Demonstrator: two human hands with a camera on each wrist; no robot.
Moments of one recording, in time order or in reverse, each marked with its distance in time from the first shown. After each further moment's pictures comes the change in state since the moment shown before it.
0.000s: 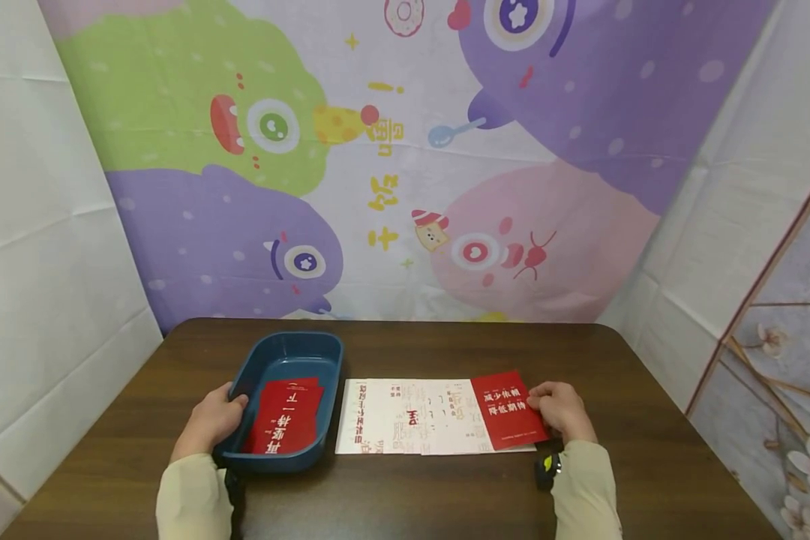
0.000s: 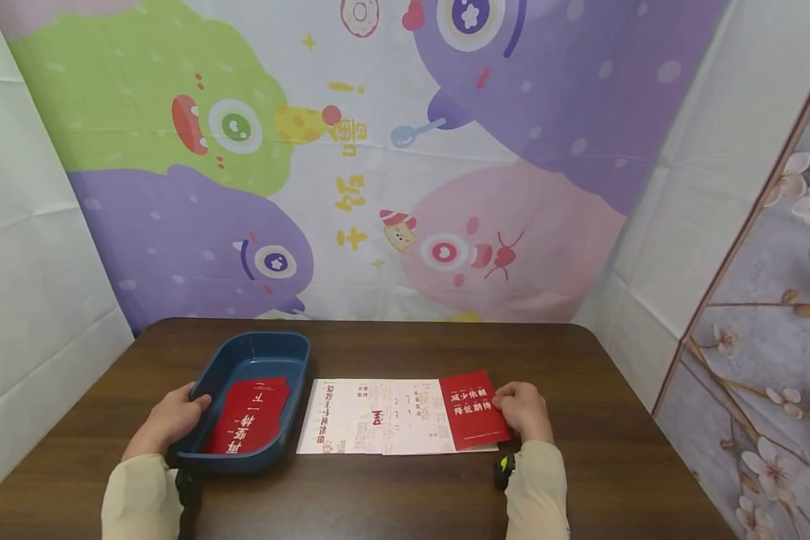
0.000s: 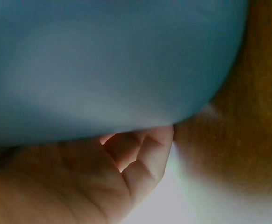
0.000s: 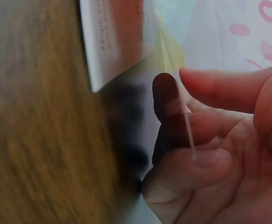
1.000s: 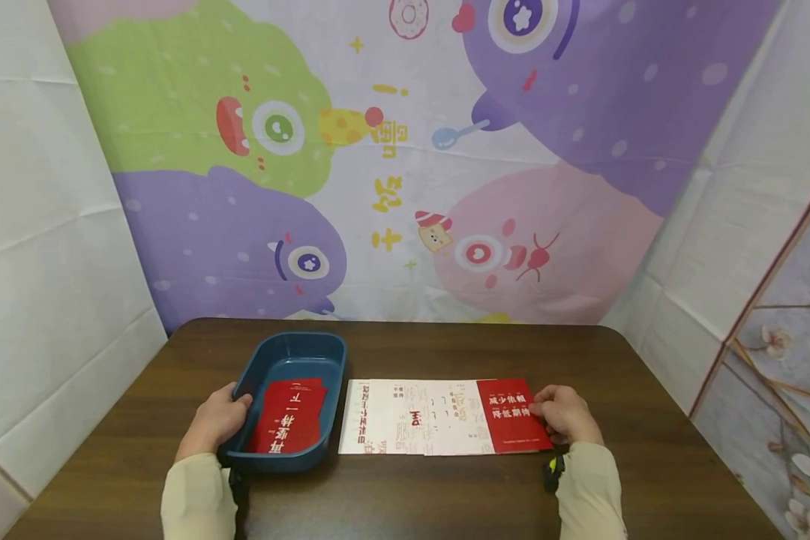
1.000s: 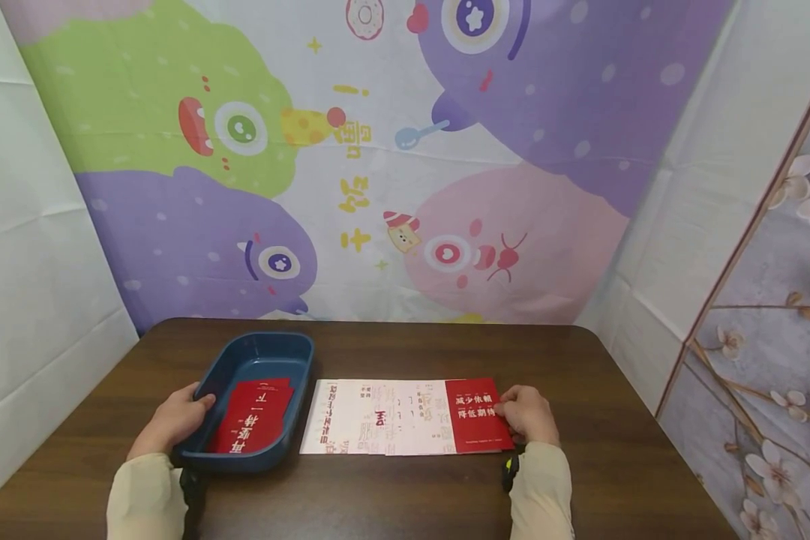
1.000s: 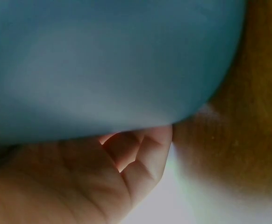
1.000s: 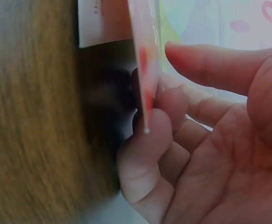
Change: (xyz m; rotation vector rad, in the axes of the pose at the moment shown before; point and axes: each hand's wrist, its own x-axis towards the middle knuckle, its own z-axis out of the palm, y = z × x) left_hand 0.000 -0.002 0.001 -0.003 0.008 0.003; right_hand -0.006 -0.003 -0.006 -0.092 -0.062 0.014
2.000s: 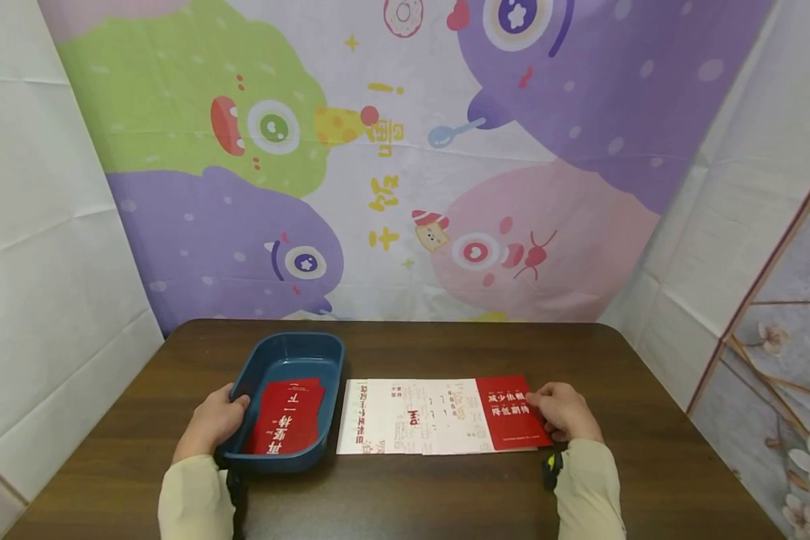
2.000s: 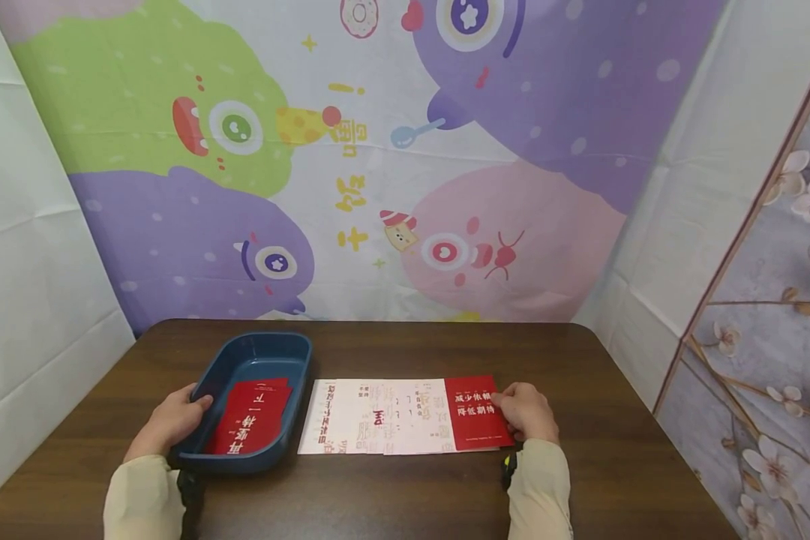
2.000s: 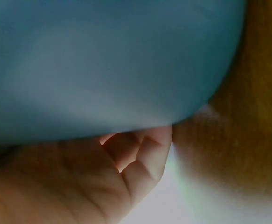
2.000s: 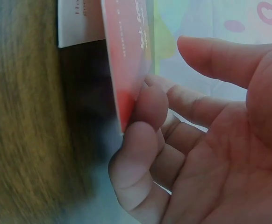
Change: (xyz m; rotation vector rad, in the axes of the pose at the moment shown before) left_hand 0.000 0.000 0.001 -0.017 -0.011 -0.023; right_hand -0.002 -0.005 -0.003 -0.026 0.000 0.029
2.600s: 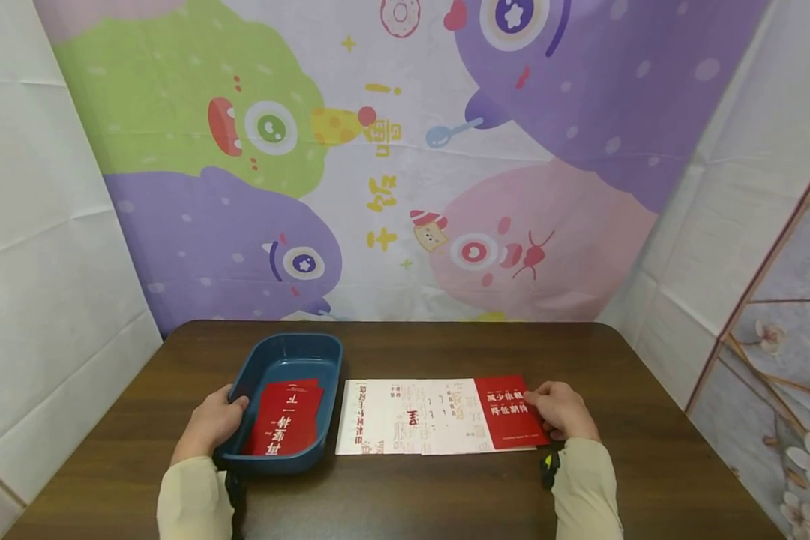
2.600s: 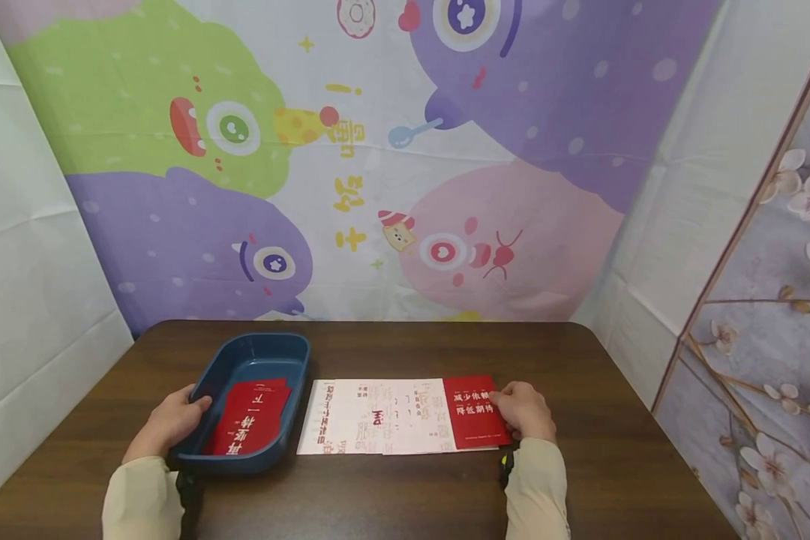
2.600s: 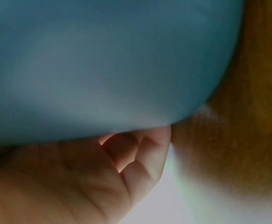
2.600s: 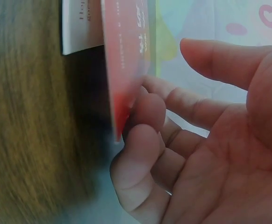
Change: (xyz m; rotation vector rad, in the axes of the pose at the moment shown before) left_hand 0.001 -0.002 0.000 0.016 -0.003 0.012; right_hand -0.003 -0.004 0.001 -0.013 0.013 0.010
